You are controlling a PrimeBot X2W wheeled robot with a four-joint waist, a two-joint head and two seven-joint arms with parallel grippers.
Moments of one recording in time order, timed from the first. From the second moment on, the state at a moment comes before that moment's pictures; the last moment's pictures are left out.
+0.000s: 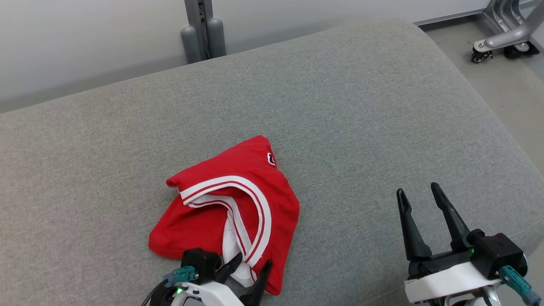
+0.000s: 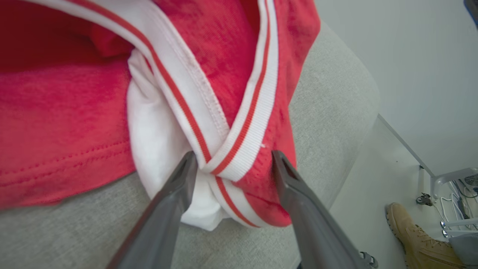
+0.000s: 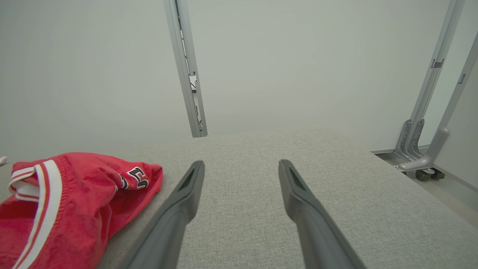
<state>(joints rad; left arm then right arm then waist) -0.05 0.18 -0.57 0.12 -0.59 0.06 0.17 -0.04 -0.05 0.14 0.08 0.18 0.13 -0.26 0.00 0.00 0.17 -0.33</state>
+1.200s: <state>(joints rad) -0.22 0.40 -0.11 -0.27 -0.94 0.01 0.21 0.00 -0.05 0.15 0.08 0.15 0.13 -0.26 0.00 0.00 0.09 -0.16</state>
